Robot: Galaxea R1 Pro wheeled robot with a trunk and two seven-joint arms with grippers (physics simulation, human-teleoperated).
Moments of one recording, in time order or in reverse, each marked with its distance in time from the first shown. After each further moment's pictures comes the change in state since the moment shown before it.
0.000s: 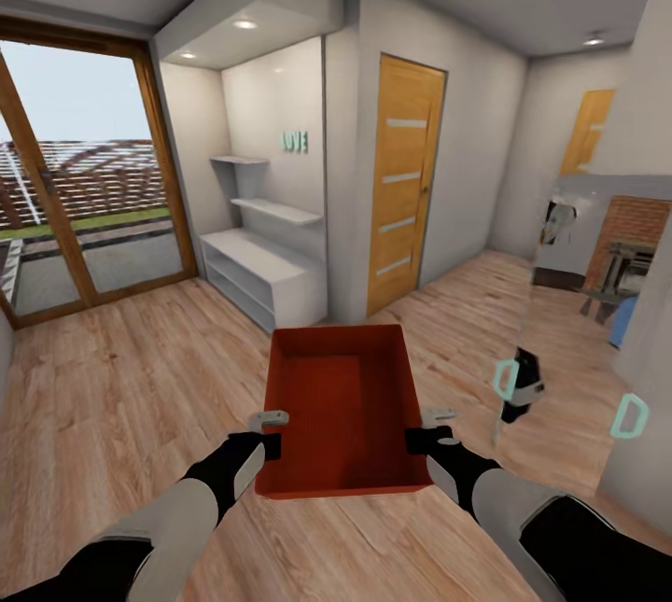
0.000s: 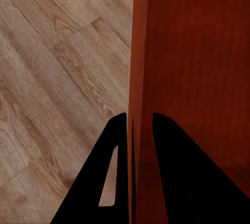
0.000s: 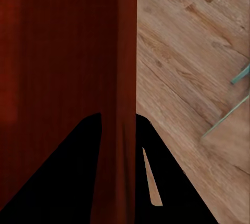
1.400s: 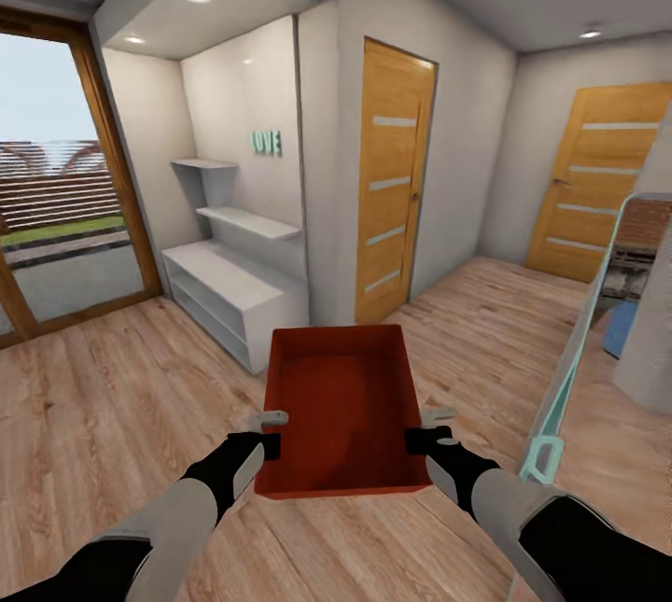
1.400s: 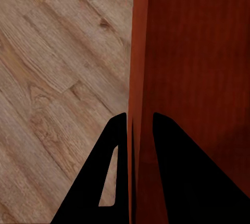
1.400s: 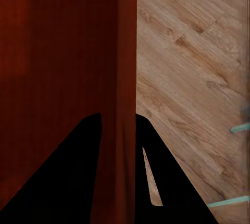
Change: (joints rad) left arm -0.001 0.003 -0.001 0.001 0.000 0.000 -0.005; right arm 0.000 0.003 -0.001 0.002 0.000 -0.001 -0.003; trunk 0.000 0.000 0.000
